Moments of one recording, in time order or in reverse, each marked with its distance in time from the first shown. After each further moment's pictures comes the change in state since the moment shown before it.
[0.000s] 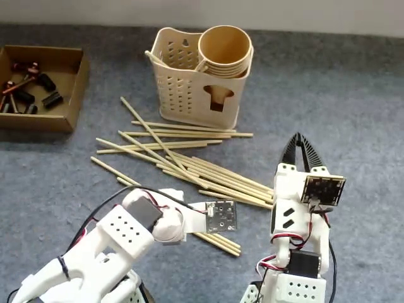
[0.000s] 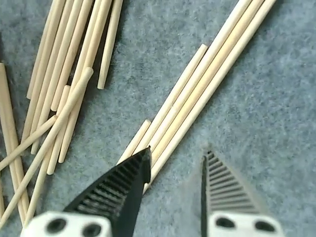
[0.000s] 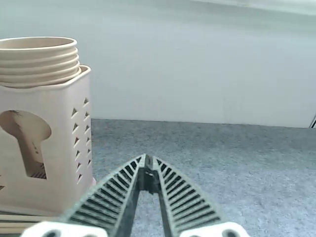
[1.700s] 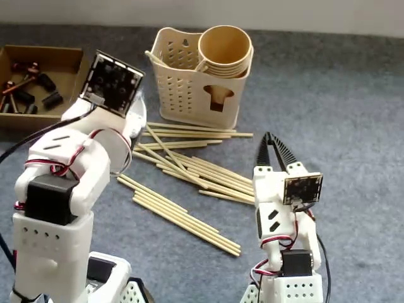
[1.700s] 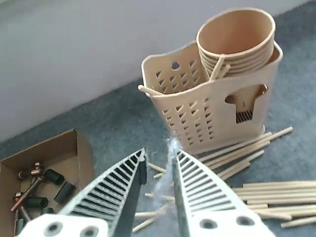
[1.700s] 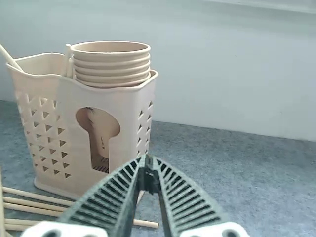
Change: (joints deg) left arm -27.3 -3.4 -48.5 8.4 29.6; right arm -11.3 0.0 0.0 0.0 0.0
